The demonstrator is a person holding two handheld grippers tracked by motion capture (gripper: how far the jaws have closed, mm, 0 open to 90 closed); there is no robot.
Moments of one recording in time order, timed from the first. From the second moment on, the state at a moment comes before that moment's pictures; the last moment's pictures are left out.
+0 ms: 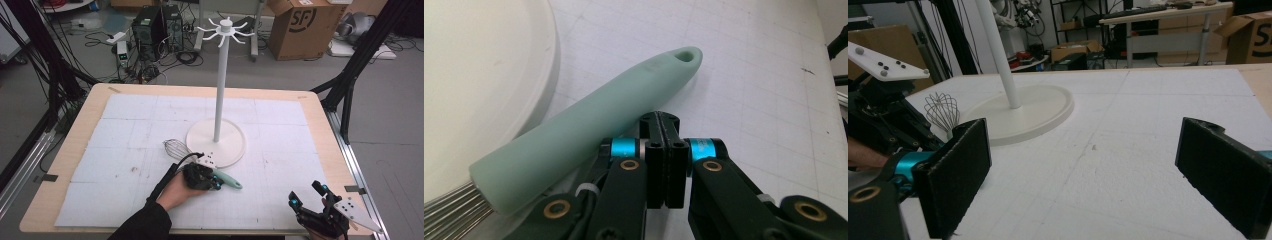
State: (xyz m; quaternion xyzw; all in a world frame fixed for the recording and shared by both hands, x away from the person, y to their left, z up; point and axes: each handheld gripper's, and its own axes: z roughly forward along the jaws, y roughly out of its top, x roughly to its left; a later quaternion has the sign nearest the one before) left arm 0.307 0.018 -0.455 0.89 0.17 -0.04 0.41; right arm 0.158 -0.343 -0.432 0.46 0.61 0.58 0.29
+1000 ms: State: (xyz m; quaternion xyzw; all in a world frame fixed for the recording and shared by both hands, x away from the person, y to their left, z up) left arm 0.303 0.017 -0.448 0.89 0.16 -0.04 0.42; right arm 0.164 -0.341 -0.432 0.47 0.60 0.58 0.28
